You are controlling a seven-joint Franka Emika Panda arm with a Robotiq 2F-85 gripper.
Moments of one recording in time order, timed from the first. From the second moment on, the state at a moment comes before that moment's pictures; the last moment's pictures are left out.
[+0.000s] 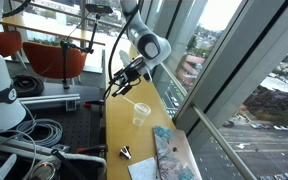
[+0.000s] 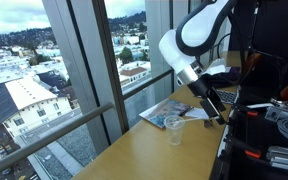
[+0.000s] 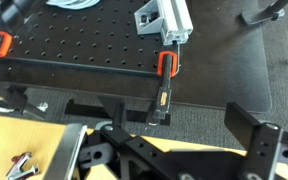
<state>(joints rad) 0.18 0.39 0.10 -2.11 0.07 1.85 0.06</state>
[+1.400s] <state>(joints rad) 0.23 0.44 0.15 -2.11 -0.49 2.11 -0.29</state>
